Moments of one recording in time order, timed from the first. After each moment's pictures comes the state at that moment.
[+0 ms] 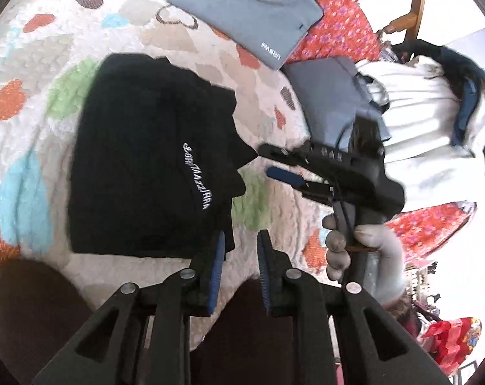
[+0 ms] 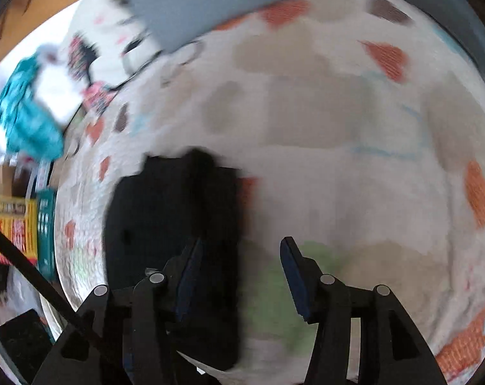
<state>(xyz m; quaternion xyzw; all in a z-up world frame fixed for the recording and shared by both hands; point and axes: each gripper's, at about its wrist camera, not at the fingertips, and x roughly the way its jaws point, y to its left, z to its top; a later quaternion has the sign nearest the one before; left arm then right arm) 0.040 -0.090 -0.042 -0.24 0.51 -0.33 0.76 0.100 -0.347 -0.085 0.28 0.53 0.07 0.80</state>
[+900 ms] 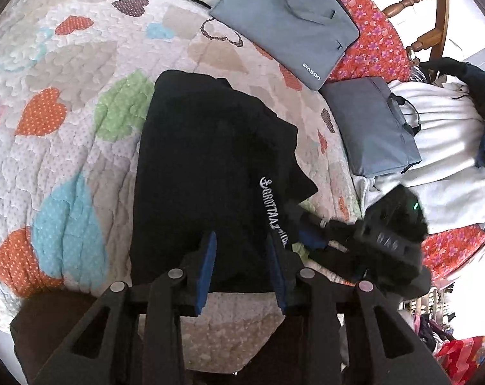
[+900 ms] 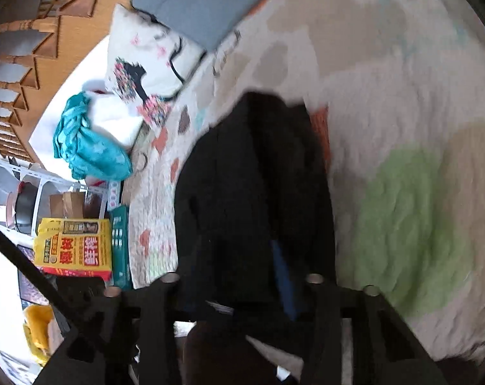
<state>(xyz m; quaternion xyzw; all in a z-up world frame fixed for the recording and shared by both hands) 0.053 -0.056 -0.073 -0.23 0.51 -0.27 0.79 0.057 -0.297 -0.123 0.42 0.47 0.19 0.75</state>
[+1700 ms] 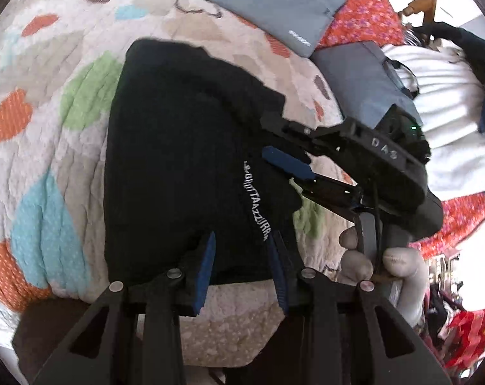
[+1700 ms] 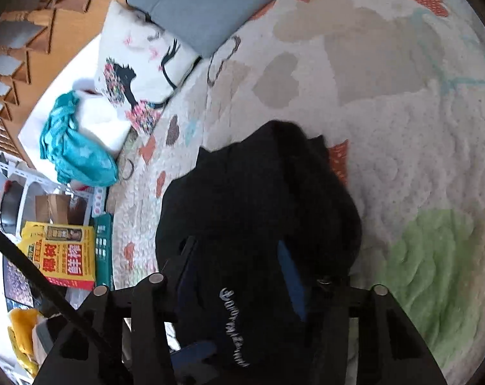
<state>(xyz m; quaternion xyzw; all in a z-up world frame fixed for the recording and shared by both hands) 0.057 -0.084 -0.084 -0.17 0.53 -0.31 0.77 0.104 -0.290 -0.117 0.39 0.45 0.17 0.78</state>
